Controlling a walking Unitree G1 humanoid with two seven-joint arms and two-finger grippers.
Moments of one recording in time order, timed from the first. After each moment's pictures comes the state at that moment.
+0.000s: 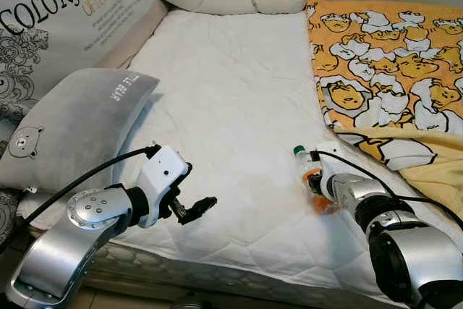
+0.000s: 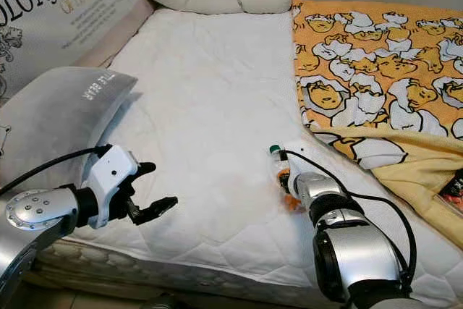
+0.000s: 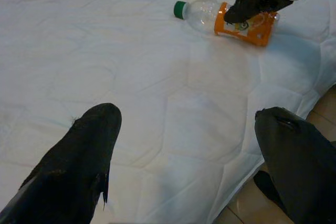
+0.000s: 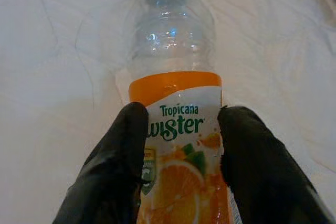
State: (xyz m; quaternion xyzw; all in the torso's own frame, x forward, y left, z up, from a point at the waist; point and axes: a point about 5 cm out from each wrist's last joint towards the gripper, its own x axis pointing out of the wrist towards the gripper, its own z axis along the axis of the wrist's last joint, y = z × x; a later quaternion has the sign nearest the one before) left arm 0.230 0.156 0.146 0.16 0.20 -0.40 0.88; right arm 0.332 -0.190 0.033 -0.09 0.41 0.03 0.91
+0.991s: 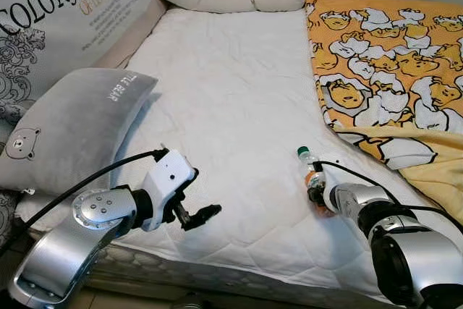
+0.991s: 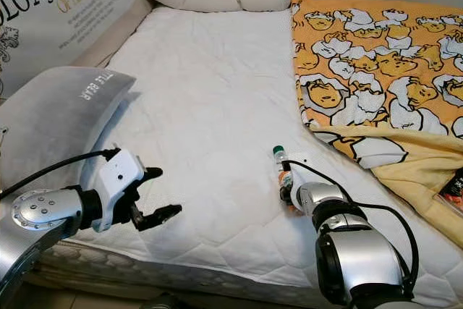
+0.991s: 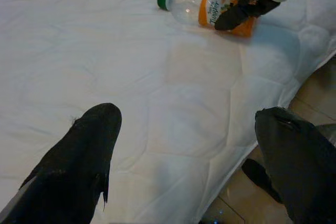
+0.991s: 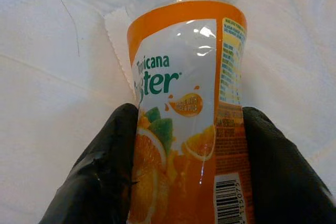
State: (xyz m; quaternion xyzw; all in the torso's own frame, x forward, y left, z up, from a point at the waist) left arm 0.227 0.149 0.144 0.17 0.21 -0.44 0.86; right arm 0.317 -0.197 0.019 -0.06 0.46 0.02 0.89
